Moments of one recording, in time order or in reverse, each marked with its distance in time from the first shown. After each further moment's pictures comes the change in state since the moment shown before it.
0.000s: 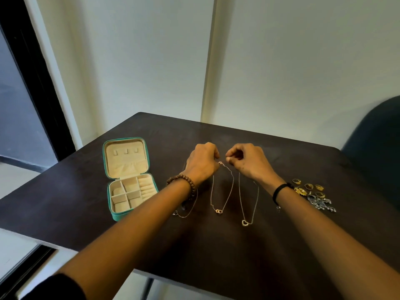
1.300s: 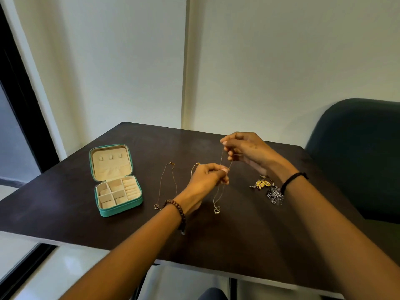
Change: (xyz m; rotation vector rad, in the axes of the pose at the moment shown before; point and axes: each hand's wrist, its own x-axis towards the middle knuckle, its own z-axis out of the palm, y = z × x) left_hand -0.076 0.068 0.025 -0.865 -0.193 -0.160; right_hand -0.055 -0.026 -0.096 0.689 -0.150 0.144
